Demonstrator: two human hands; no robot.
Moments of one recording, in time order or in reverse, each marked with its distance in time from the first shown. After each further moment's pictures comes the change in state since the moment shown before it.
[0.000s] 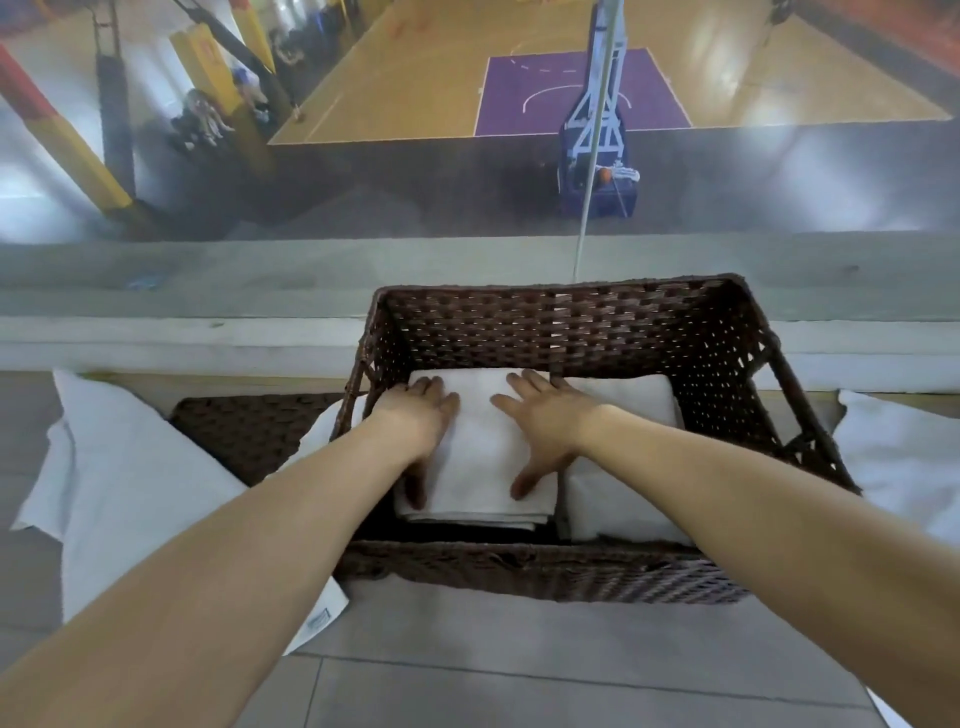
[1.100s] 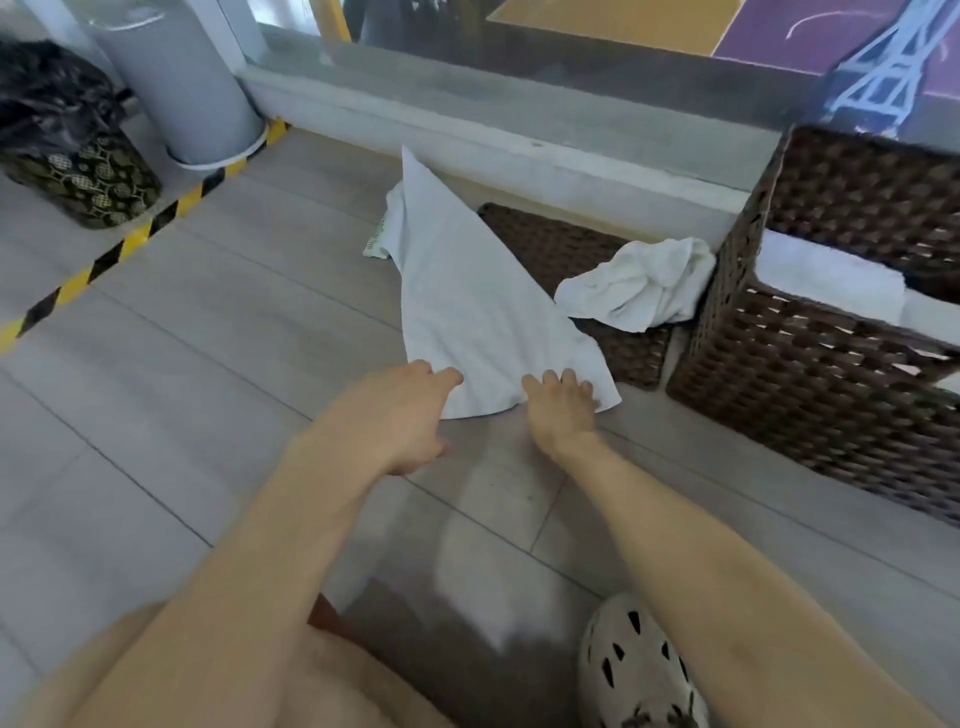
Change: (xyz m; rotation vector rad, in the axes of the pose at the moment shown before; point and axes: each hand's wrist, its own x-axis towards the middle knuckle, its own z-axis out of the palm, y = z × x) left_hand -0.361 -0.100 0.272 -0.531 0.095 -0.373; right_hand 0.023 -0.408 0.119 0.037 0.346 -0.072
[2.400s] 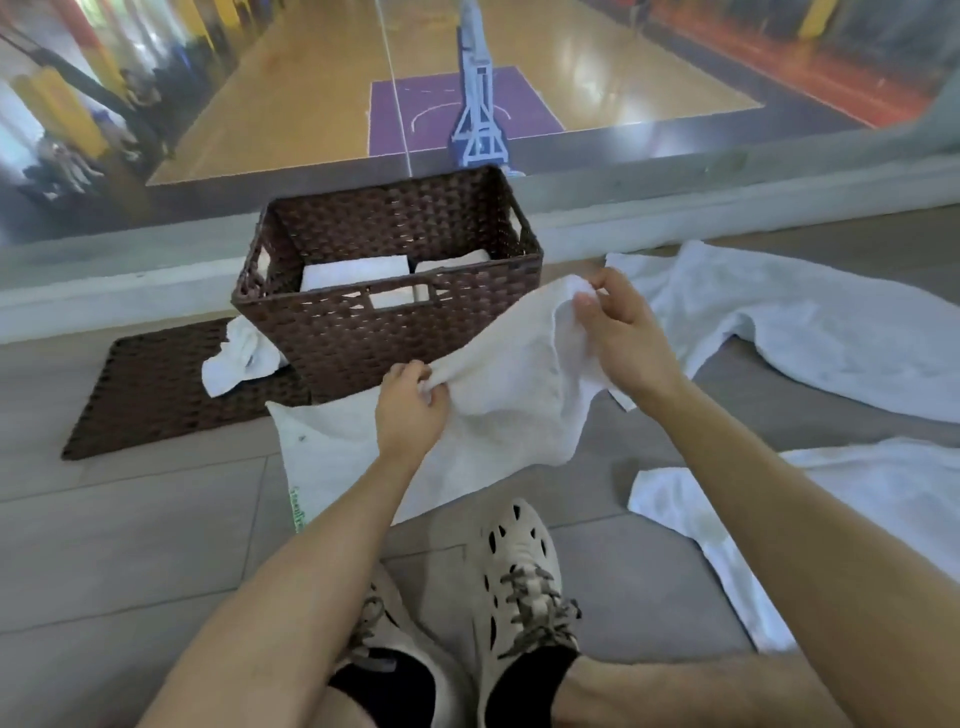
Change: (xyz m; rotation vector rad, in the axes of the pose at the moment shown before) left_hand 0.060 0.406 0.102 -0.714 0.619 0.447; right_hand -0.451 0.319 -0.147 1.159 0.811 0.559
